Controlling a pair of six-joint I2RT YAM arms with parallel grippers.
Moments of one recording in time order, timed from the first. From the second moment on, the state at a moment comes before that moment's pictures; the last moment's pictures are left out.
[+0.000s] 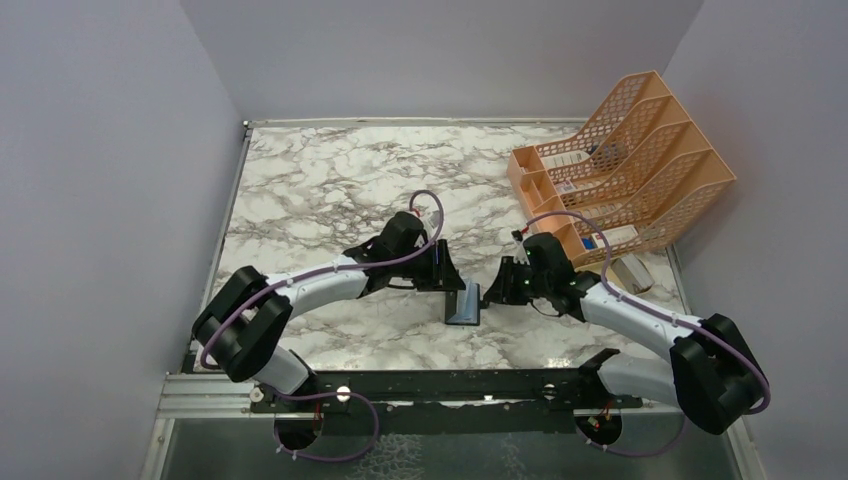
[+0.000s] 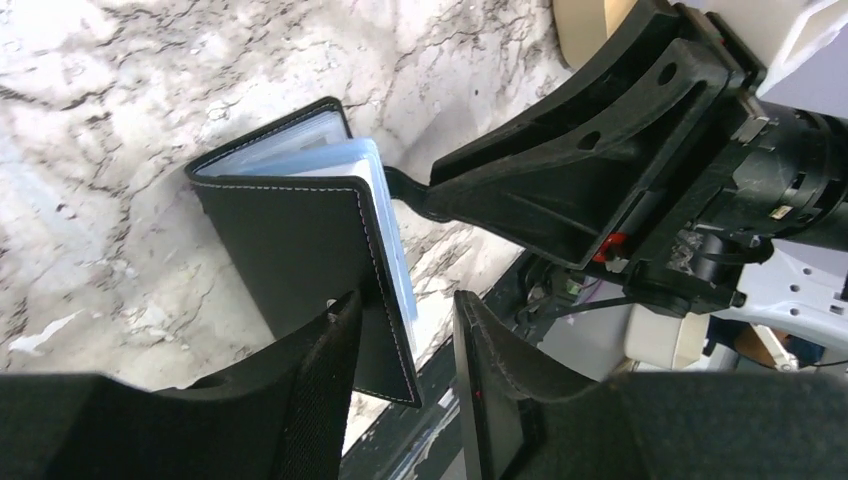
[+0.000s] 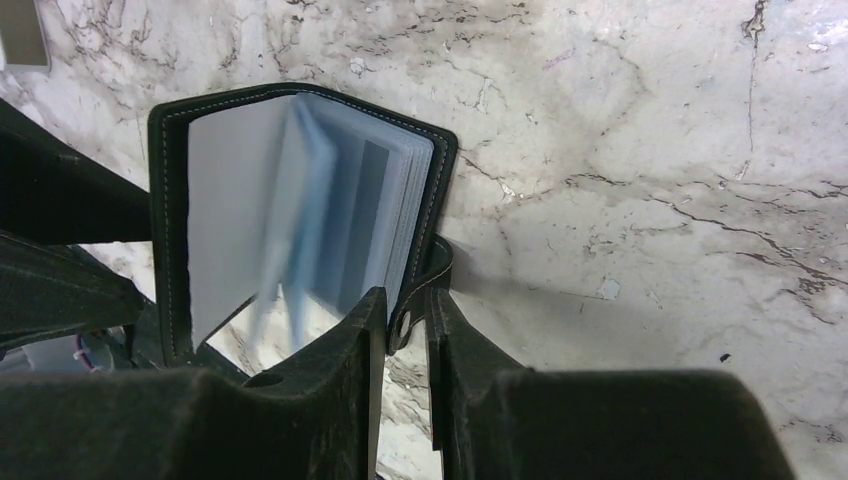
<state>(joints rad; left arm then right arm) -0.75 1.48 0.78 0.01 0.44 -0.83 0.56 1.17 0.48 -0.13 -0.26 0.59</state>
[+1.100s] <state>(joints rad) -0.76 1.67 0.78 0.15 0.47 -0.80 0.56 0.98 0.40 -0.15 -0.25 0.69</state>
